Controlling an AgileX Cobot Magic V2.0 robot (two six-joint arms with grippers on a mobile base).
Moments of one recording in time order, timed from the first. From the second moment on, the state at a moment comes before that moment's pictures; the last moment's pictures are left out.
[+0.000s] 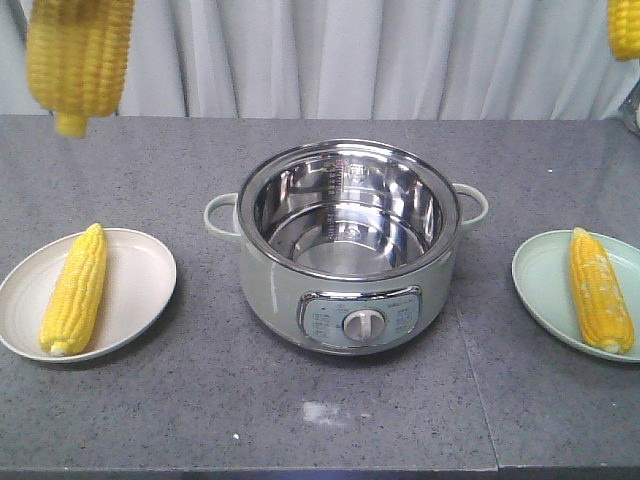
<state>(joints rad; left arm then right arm) -0.51 1.27 -1.84 -0.01 1.11 0.04 0.40 1.18 -1.77 -0.12 1.06 -0.08</state>
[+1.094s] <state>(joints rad) -0.51 1.27 -1.84 0.03 1.23 0.03 0.40 1.15 -1.52 -0.15 1.00 -0.12</state>
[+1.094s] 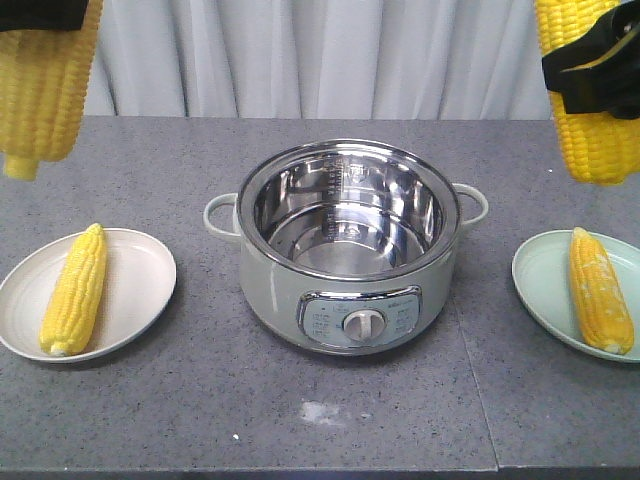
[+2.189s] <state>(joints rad) -0.51 1.27 -1.84 0.03 1.24 0.03 0.40 1.15 -1.52 -0.15 1.00 -0.12</state>
